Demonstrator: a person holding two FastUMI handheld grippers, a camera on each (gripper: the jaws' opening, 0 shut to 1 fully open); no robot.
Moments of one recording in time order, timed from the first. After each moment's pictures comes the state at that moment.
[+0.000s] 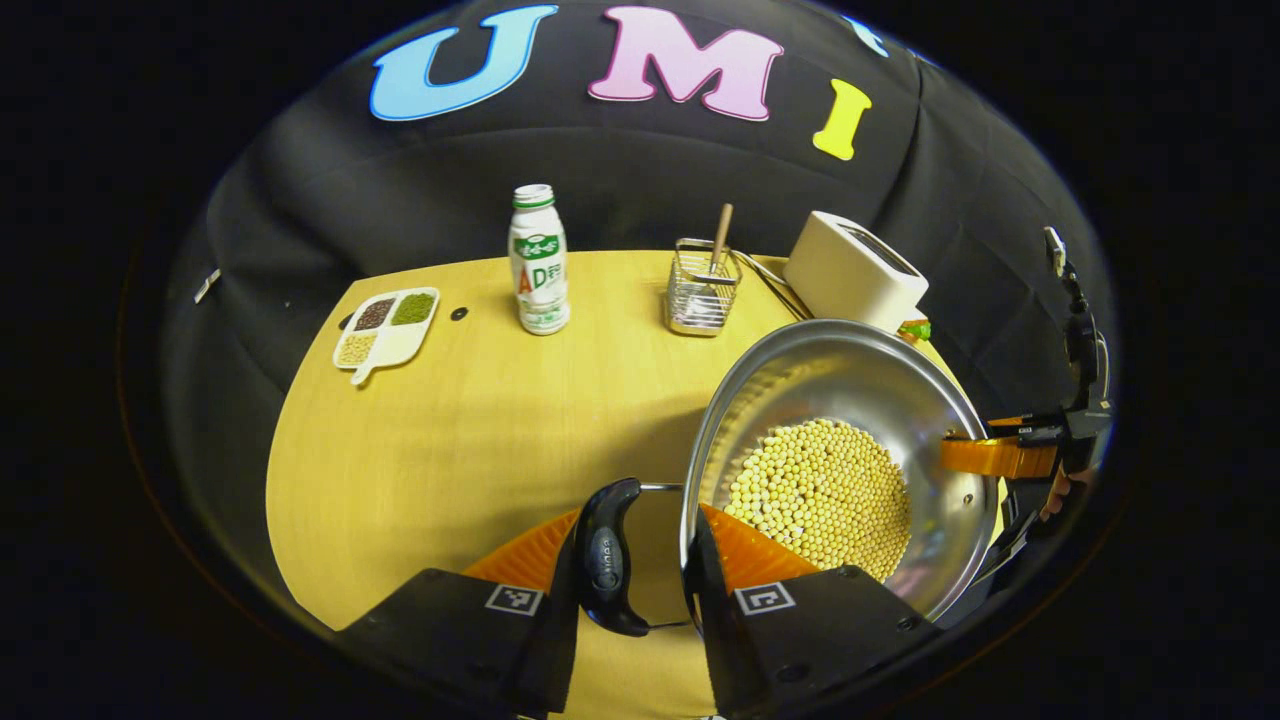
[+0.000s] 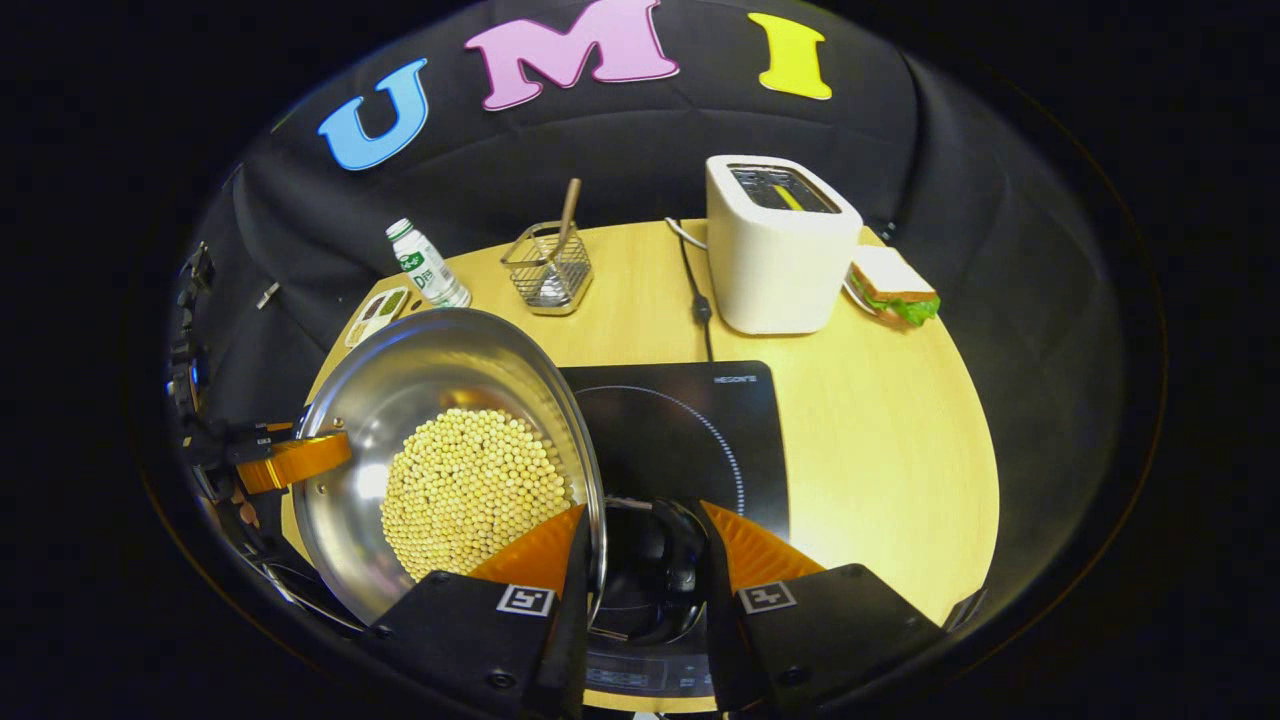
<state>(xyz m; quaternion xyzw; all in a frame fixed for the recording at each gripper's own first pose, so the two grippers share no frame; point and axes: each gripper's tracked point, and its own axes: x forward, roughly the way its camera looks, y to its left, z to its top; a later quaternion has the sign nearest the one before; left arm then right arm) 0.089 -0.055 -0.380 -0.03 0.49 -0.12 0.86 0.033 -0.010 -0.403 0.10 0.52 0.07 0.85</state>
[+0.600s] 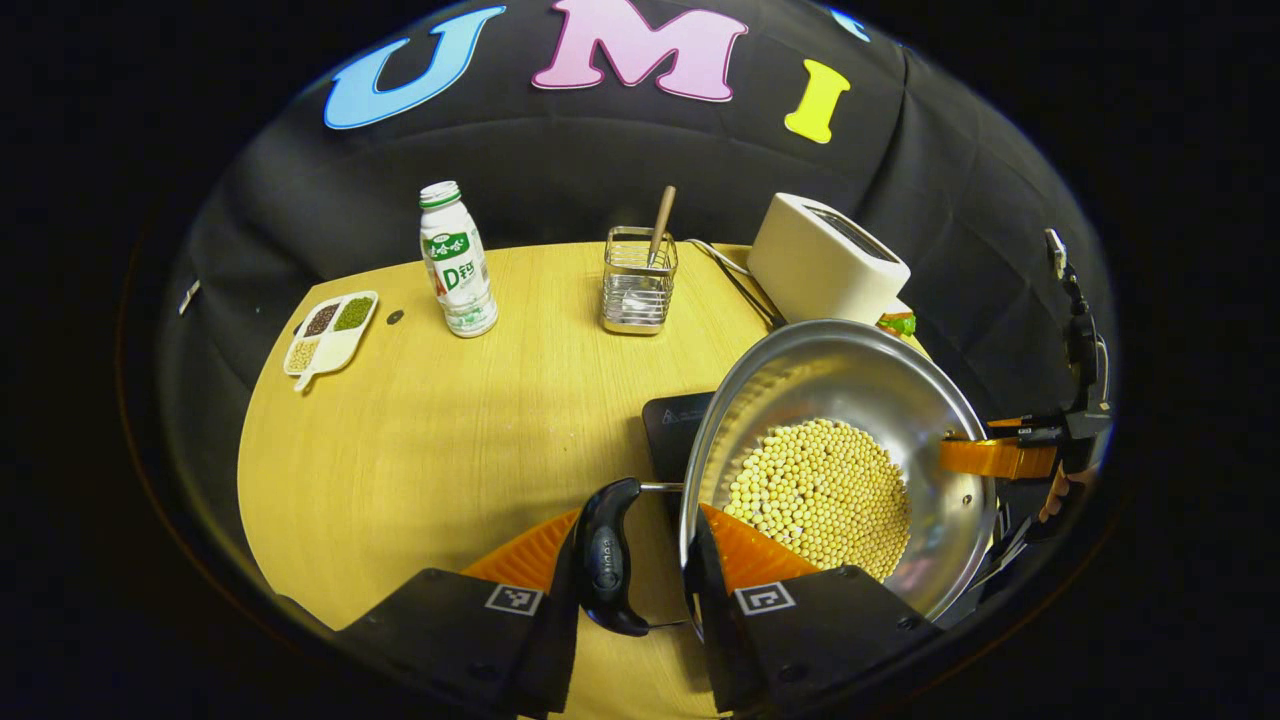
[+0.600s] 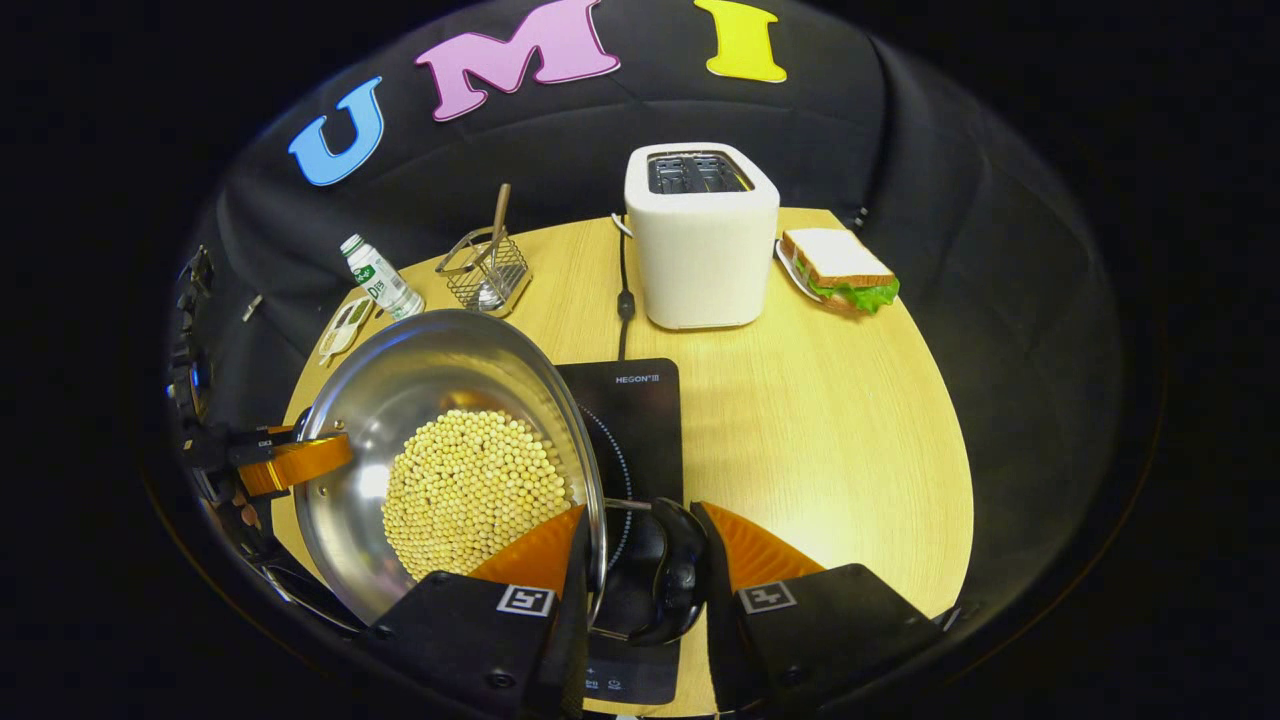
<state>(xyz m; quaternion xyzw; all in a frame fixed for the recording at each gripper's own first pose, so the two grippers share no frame) 0.095 -0.115 -0.403 -0.04 0.50 -0.14 0.85 0.038 -0.080 -0.428 0.11 0.53 0.05 0.84</state>
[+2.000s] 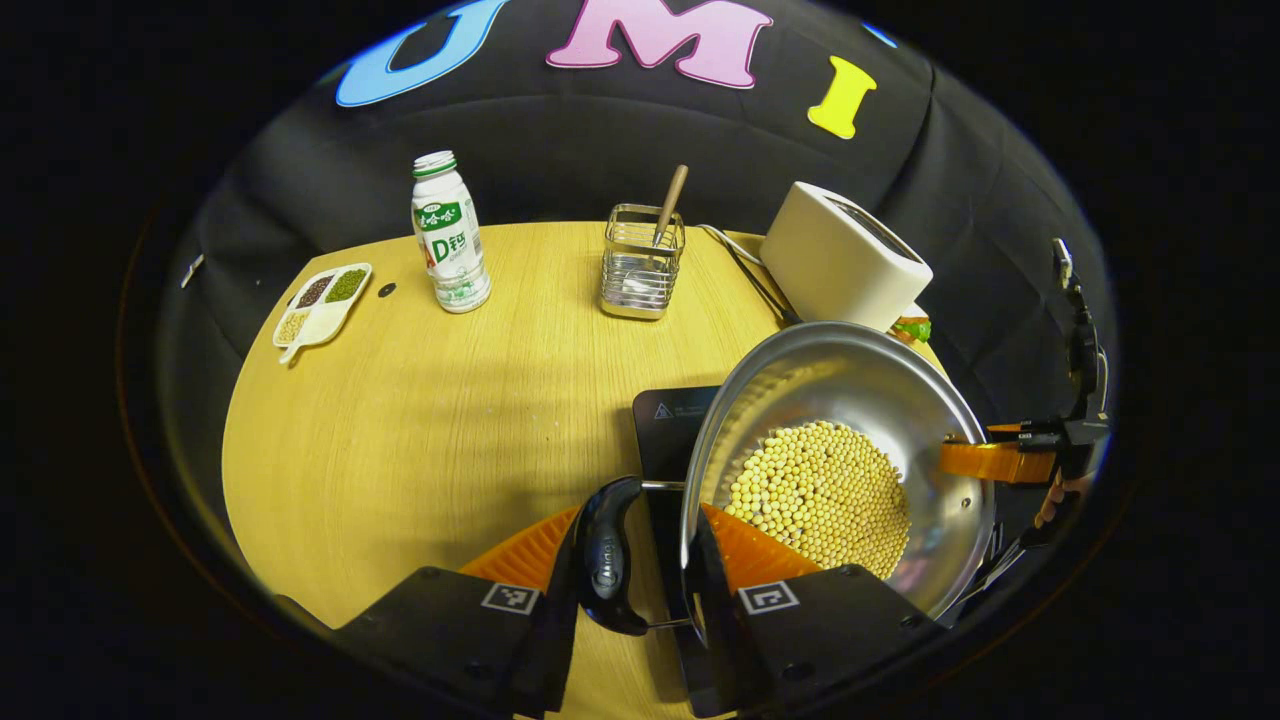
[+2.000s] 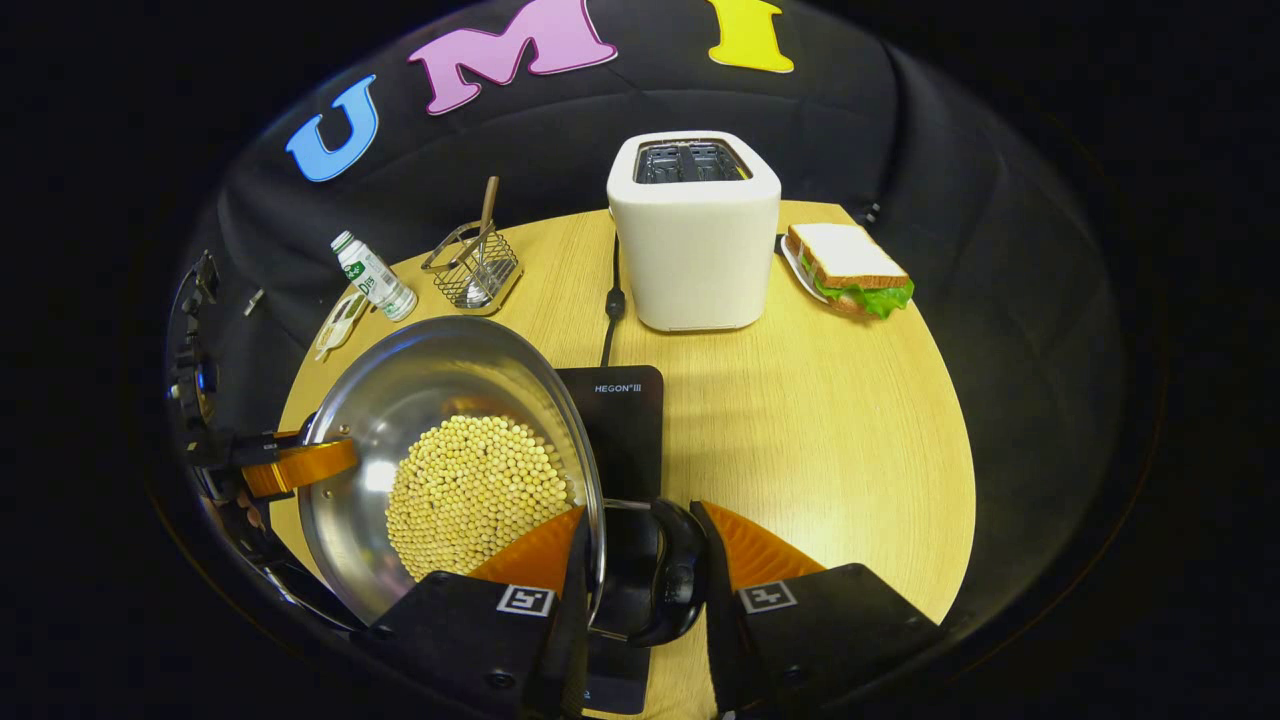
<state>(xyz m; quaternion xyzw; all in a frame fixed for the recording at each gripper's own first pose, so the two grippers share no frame) 0.097 -0.125 -0.418 -0.06 0.52 -0.12 0.84 0.059 -0.090 -0.447 0.11 0.54 0.07 0.83</state>
